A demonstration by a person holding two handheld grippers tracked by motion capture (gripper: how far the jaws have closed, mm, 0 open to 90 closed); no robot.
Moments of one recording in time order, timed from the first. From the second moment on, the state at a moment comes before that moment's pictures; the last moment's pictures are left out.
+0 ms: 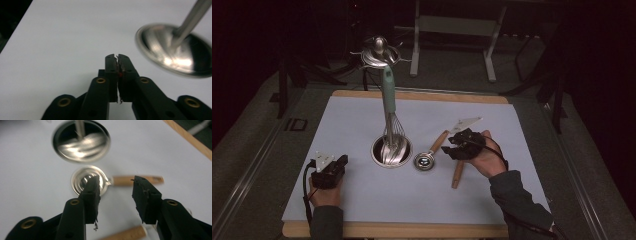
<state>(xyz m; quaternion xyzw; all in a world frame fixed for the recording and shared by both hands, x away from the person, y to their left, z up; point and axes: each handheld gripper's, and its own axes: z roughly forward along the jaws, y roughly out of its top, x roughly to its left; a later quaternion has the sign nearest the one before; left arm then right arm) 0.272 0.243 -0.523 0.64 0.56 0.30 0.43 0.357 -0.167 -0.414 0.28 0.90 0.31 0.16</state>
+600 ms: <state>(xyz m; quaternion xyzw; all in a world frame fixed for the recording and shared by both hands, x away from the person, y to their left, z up) 0.256 0.213 -0.414 0.54 0.46 0.35 0.61 0.342 -0.232 -0.477 0.38 0.86 0.32 0.13</state>
